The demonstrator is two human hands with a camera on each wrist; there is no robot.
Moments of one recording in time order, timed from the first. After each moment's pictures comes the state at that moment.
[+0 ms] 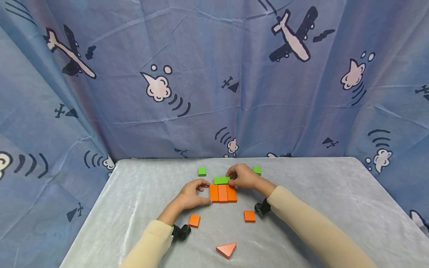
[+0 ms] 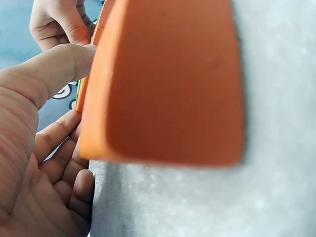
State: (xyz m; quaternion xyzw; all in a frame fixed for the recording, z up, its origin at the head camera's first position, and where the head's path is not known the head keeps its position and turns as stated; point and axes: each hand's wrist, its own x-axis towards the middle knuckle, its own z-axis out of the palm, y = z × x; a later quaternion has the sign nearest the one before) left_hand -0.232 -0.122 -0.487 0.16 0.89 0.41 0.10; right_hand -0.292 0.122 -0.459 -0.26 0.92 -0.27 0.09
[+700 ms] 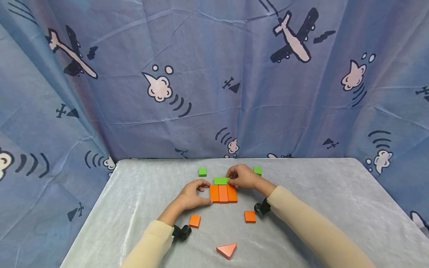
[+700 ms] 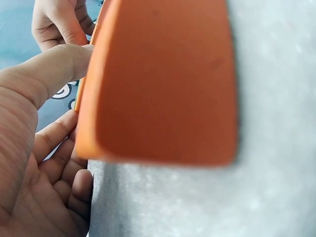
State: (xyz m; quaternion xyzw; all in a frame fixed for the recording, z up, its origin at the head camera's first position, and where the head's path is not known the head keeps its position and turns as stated) left_hand -0.233 -0.123 -0.489 0.16 0.89 0.41 0.09; right_hand -0.292 0.121 -0.457 -0.24 0.92 -0.28 0.11
